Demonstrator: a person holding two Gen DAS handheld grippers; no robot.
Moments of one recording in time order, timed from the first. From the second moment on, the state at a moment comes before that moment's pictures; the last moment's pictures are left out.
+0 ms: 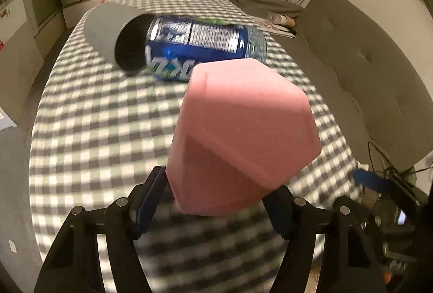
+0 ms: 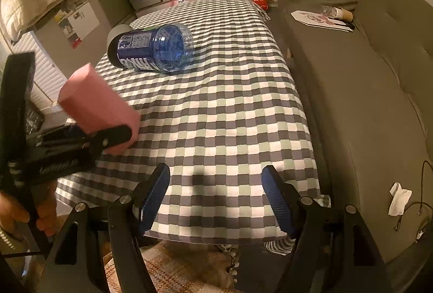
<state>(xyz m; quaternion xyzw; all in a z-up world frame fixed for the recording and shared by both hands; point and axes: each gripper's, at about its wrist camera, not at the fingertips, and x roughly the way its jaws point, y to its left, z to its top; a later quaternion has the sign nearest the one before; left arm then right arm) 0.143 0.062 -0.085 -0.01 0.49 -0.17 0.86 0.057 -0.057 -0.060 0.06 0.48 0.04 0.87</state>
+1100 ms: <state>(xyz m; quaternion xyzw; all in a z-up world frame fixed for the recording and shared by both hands) 0.020 0.136 0.013 -0.02 0.30 -0.03 0.95 -0.003 -0.005 0.033 0.02 0.31 0.04 0.95</state>
